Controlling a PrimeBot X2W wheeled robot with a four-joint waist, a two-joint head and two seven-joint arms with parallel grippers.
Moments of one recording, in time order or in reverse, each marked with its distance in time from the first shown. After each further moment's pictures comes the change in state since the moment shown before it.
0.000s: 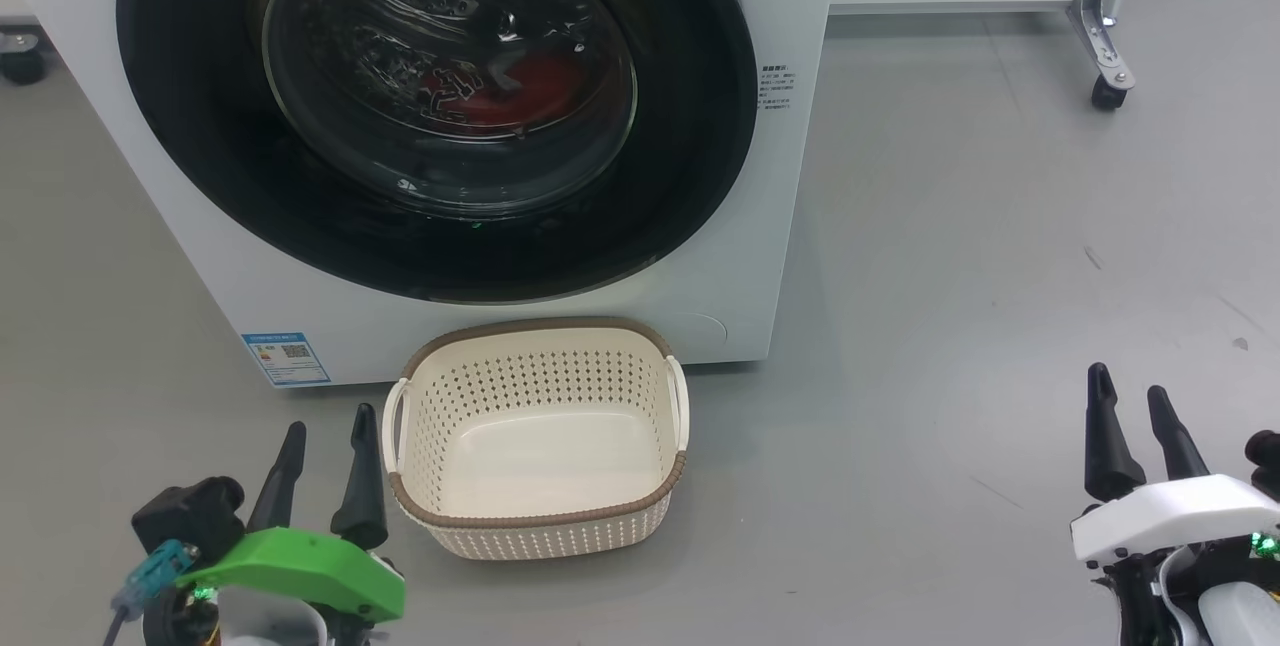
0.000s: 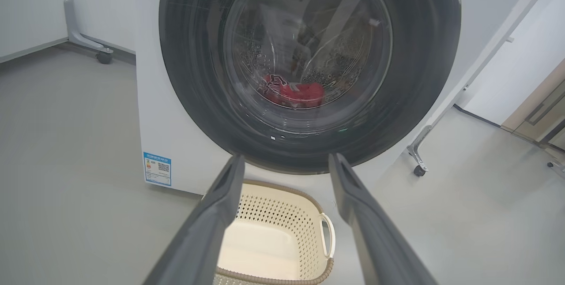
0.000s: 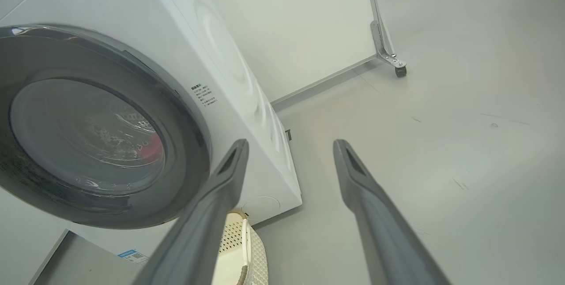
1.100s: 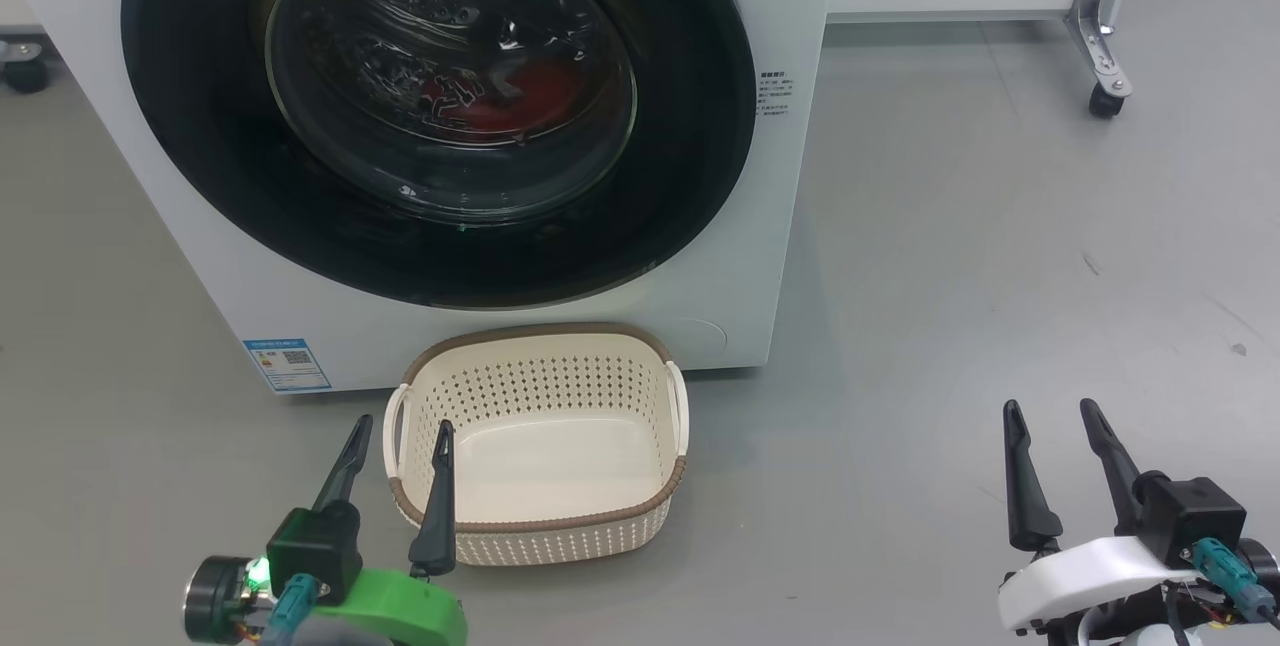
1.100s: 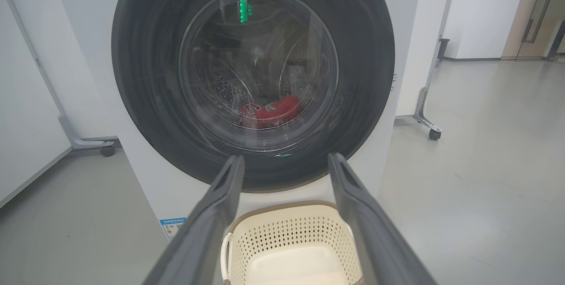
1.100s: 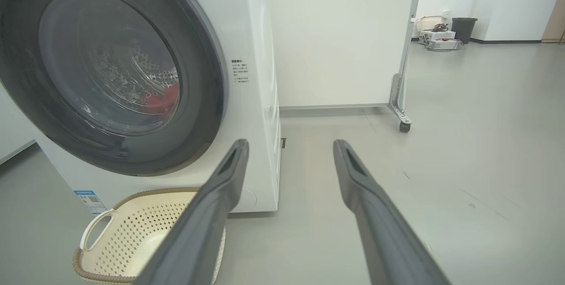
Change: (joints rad) left arm 0.012 -0.035 -0.081 0.020 0.427 0.082 -0.112; right arm 0.063 0.010 0.132 -0.041 -0.390 -0.100 -0.117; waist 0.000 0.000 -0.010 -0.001
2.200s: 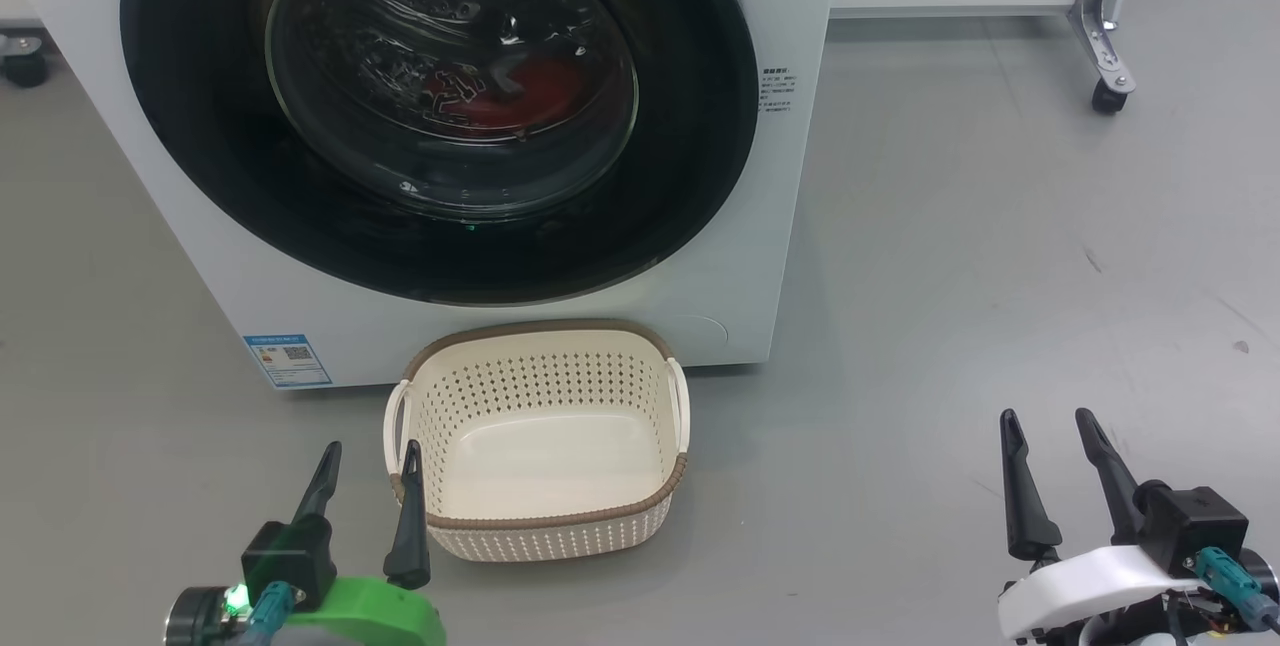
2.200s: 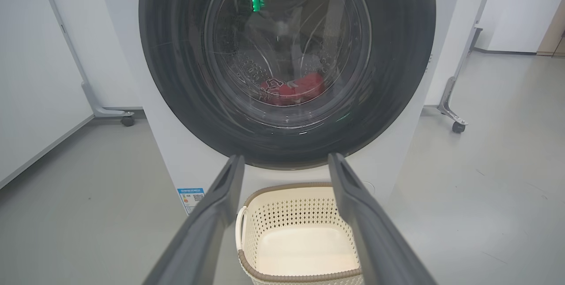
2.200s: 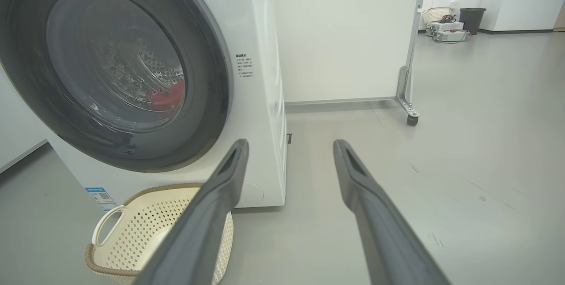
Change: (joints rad) left arm 0.010 -0.023 0.063 0.075 -0.016 0.004 -0.002; right arm 0.016 0.026 -0.028 0.004 -0.005 -0.017 0.000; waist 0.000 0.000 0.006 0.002
